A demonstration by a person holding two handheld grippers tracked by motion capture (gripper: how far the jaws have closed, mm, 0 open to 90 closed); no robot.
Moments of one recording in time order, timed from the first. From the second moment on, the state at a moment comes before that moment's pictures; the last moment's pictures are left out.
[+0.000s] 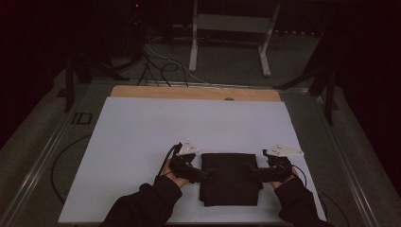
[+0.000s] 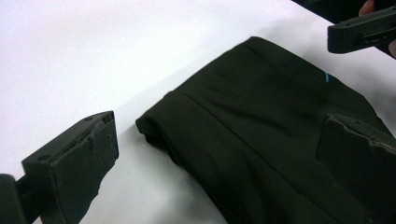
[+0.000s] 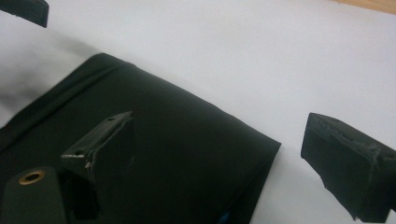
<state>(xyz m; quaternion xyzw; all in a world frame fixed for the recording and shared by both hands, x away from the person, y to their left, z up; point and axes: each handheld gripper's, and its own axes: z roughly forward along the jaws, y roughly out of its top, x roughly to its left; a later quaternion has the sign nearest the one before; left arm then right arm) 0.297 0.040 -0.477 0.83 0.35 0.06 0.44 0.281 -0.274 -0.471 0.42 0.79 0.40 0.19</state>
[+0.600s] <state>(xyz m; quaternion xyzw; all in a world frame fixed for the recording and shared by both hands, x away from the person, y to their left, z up) 0.303 0.035 -0.500 0.83 0.36 0.02 0.42 0.283 -0.277 -0.493 0.44 0.80 0.38 0.17</state>
